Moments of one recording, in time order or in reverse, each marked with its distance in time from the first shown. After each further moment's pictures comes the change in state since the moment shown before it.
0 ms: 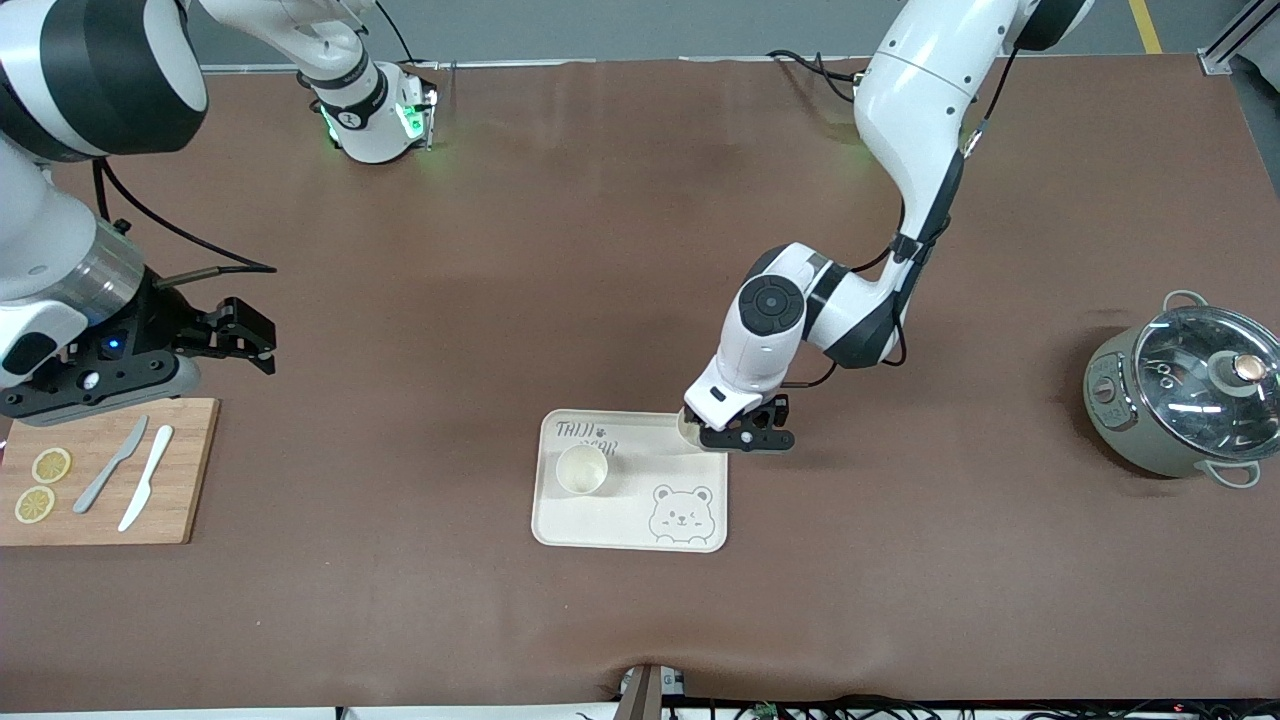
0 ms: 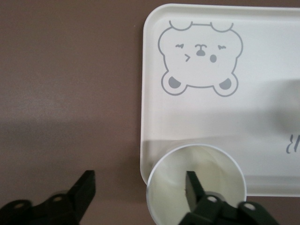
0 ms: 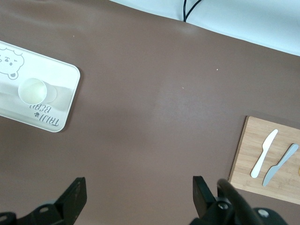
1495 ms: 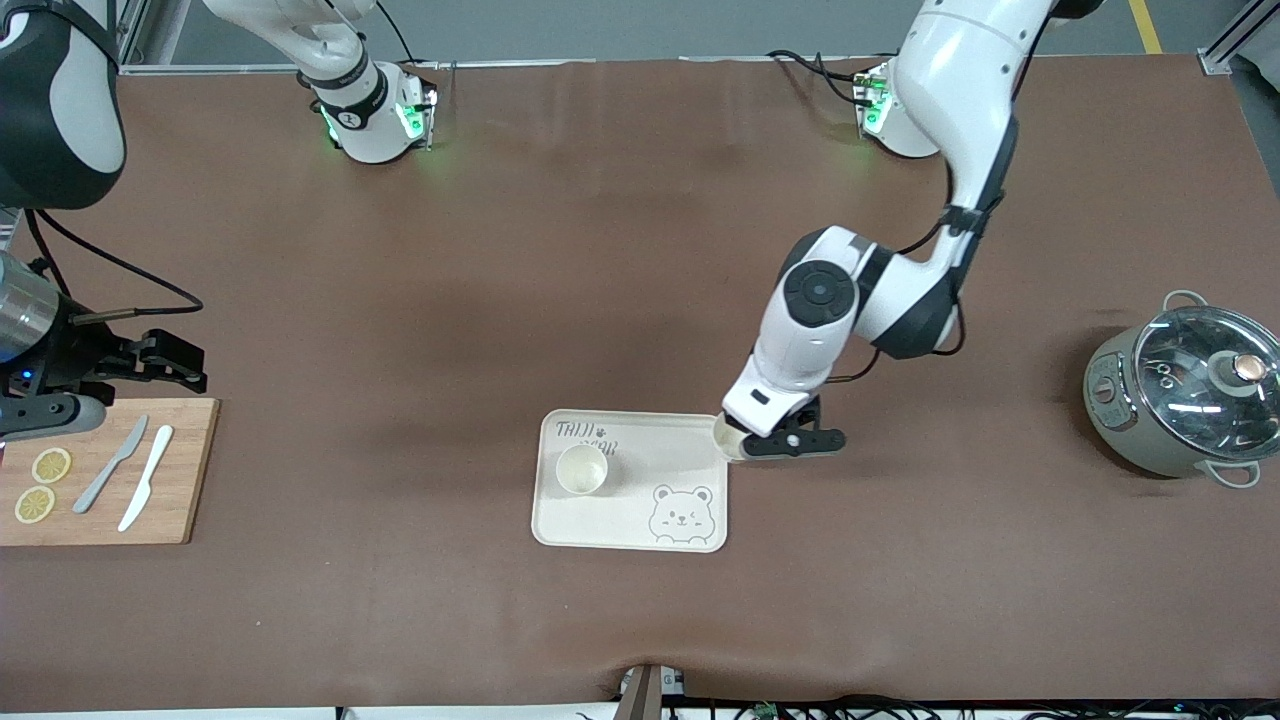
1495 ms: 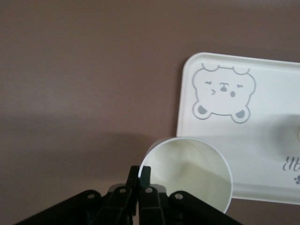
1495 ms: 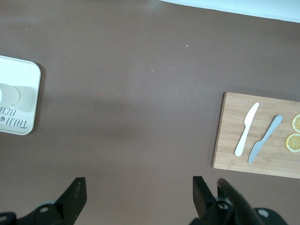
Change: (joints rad) left arm 0.075 -0.144 0.007 -0.005 -0.001 -0.144 0.034; right arm -0.111 0.028 -0.017 -0.019 0.005 -0.013 -0.003
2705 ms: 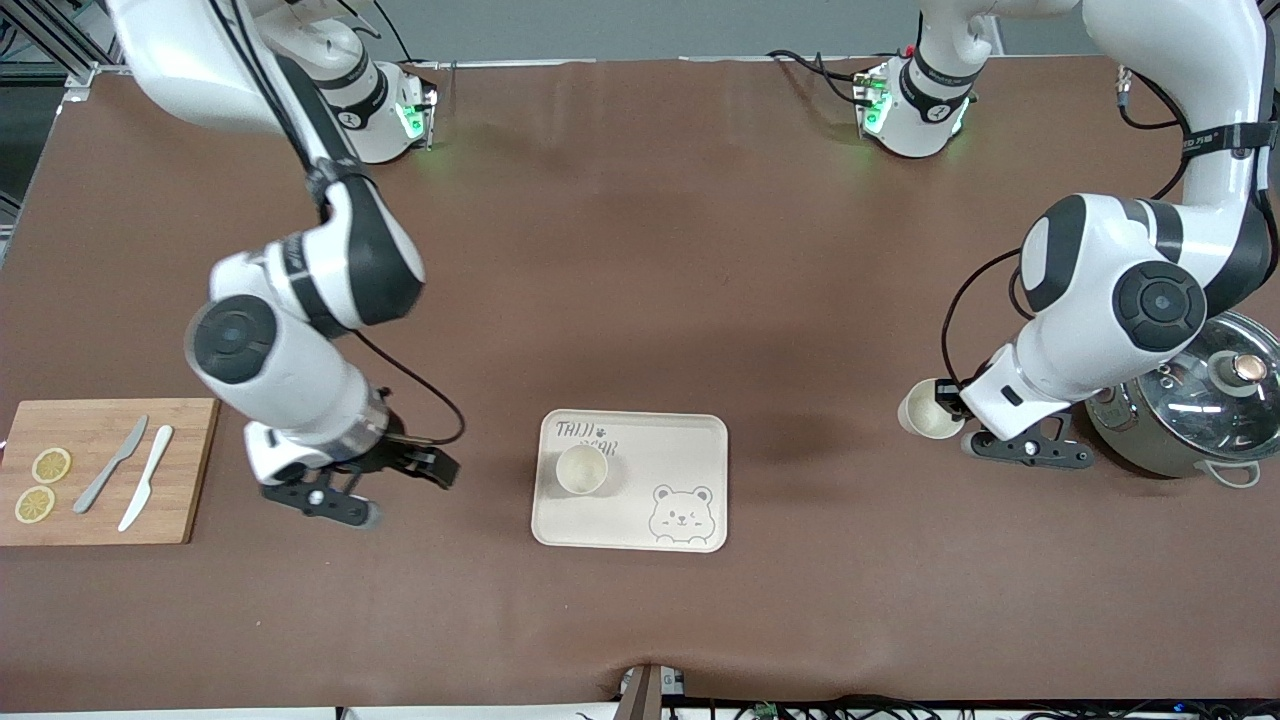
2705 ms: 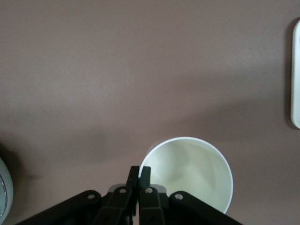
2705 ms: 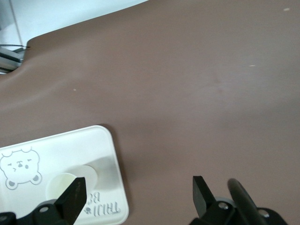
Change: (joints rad) left arm 0.333 -0.223 0.001 -0.119 -0.091 -0.237 0.591; right arm 0.283 0.303 0.016 -0.026 0.021 0.457 0.725
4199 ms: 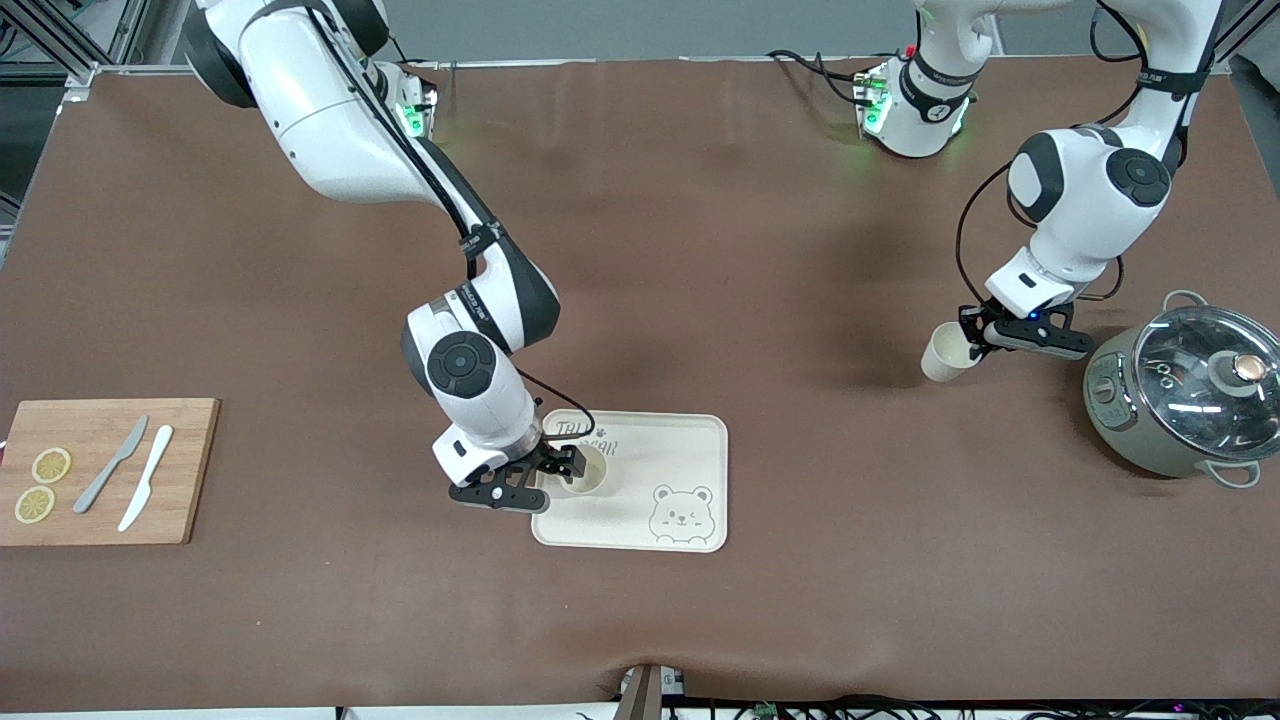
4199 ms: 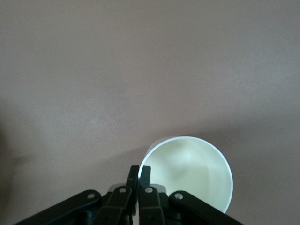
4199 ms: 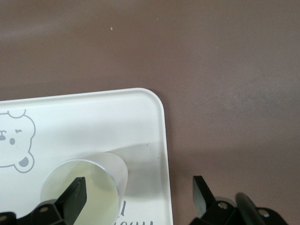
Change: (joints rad) left arm 0.144 -0.295 0.000 -0.812 -0.158 0.732 0.365; right arm 0.152 0.209 -0.005 0.001 -0.060 0.204 0.028
